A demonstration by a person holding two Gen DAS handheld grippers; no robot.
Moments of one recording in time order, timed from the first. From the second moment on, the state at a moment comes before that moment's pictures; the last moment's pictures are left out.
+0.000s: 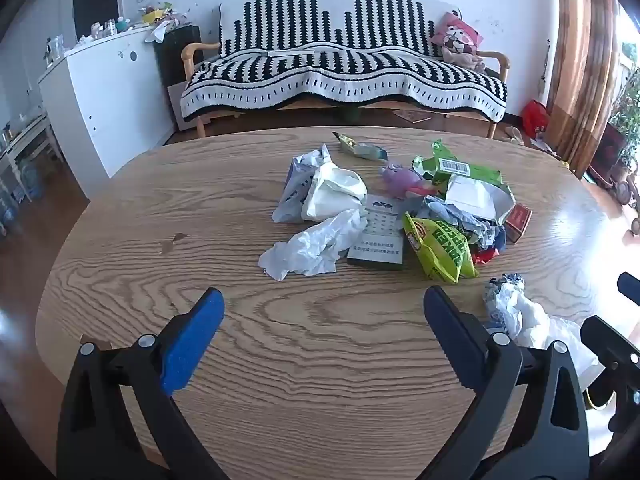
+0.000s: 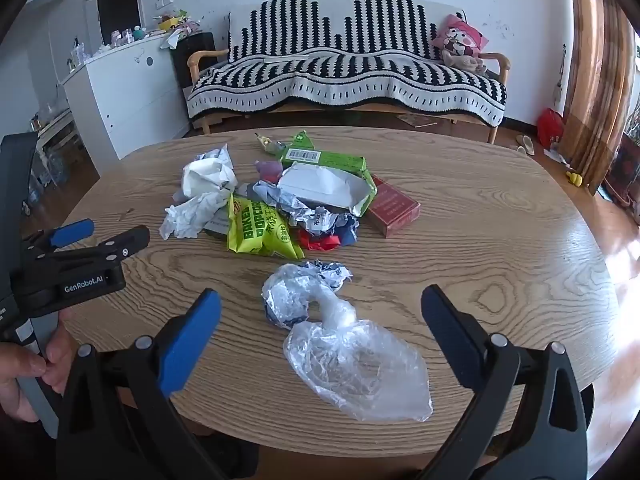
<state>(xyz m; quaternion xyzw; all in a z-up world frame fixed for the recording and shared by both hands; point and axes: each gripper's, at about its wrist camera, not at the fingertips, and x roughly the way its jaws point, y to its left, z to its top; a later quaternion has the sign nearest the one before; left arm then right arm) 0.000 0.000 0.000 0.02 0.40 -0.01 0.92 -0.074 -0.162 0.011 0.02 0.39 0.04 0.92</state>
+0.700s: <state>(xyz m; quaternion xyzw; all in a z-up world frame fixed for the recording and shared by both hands) 0.000 -0.004 0.001 0.03 0.39 -0.01 0.92 -0.077 -0.160 0.015 0.02 0.38 0.05 0.92</state>
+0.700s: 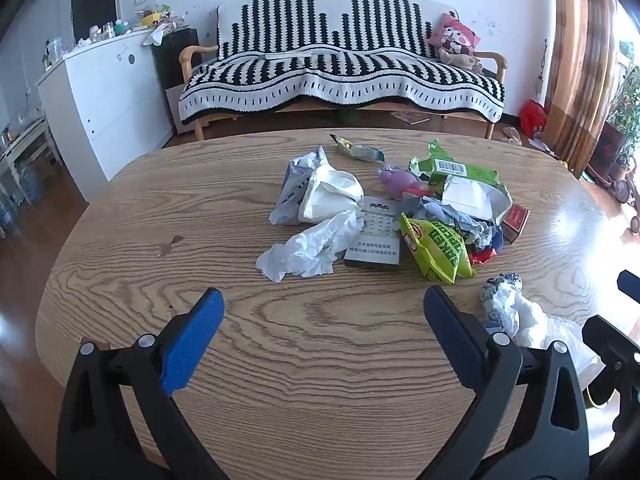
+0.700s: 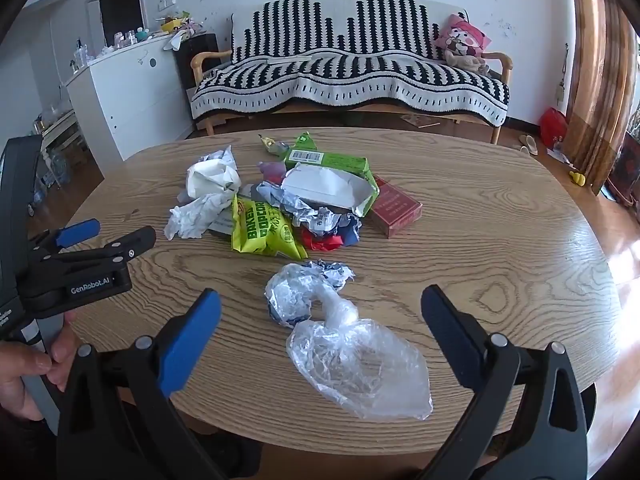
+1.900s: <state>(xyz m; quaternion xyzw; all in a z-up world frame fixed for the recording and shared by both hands) 0.000 -0.003 0.002 0.02 0.39 -0.01 0.92 -0.082 -0.162 0.018 0.02 0.38 0.05 0.92</state>
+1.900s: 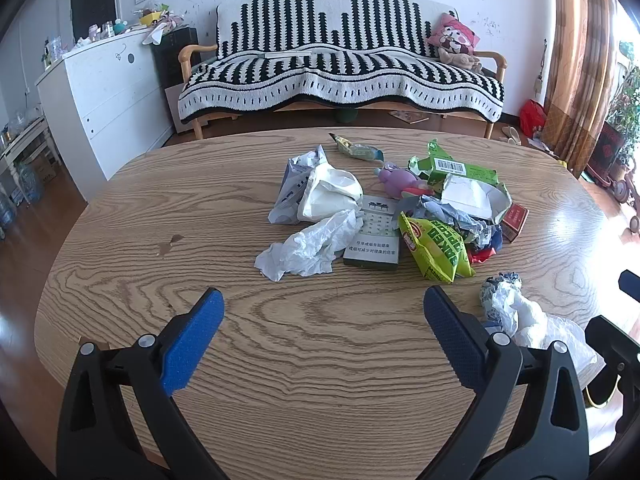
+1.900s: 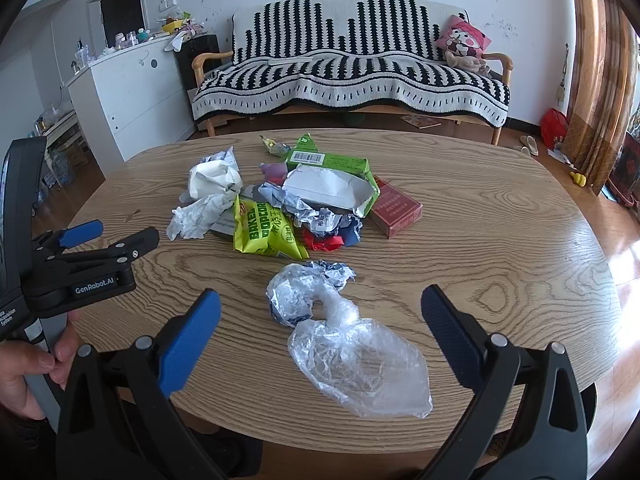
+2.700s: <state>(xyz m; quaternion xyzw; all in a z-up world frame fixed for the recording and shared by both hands) -0.001 -0.004 -0.001 0.02 0.39 -0.02 0.92 -0.082 -0.160 0.021 0.02 0.38 0.05 0.92</state>
